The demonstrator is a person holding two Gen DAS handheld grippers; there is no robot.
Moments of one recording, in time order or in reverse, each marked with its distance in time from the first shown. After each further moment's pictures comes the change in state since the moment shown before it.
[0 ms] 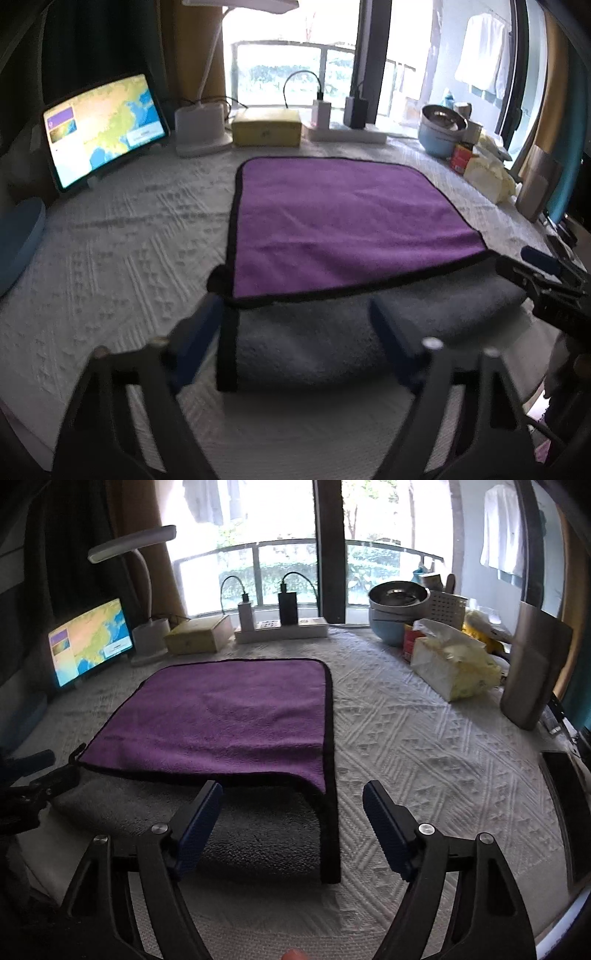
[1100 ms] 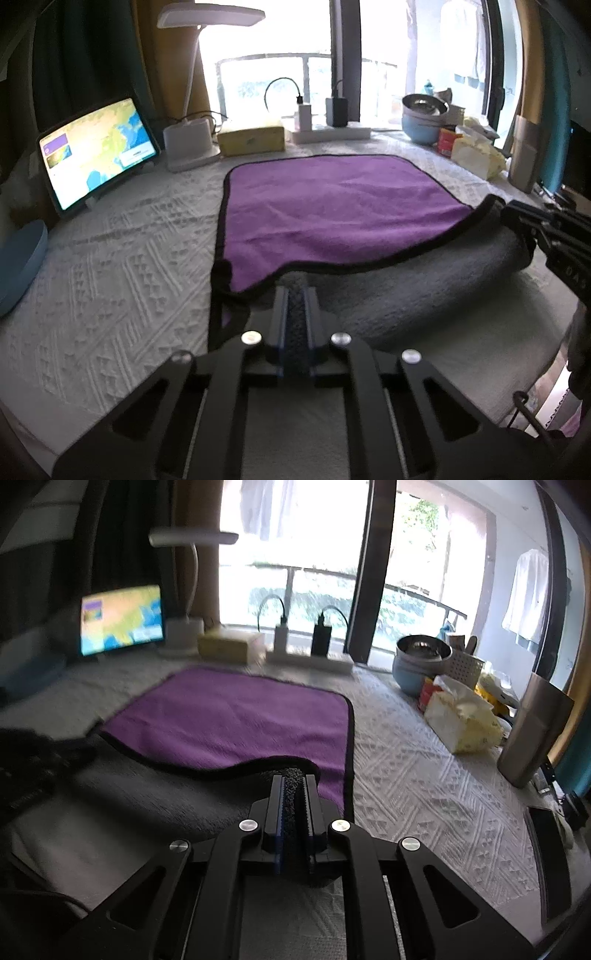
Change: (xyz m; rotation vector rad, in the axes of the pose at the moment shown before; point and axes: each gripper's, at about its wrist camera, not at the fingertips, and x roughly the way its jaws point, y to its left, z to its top) left arm -0.008 -0.013 -0.020 0.105 -0.071 0.015; right arm -0.022 0.028 -0.008 -0.197 -0.130 -0.009
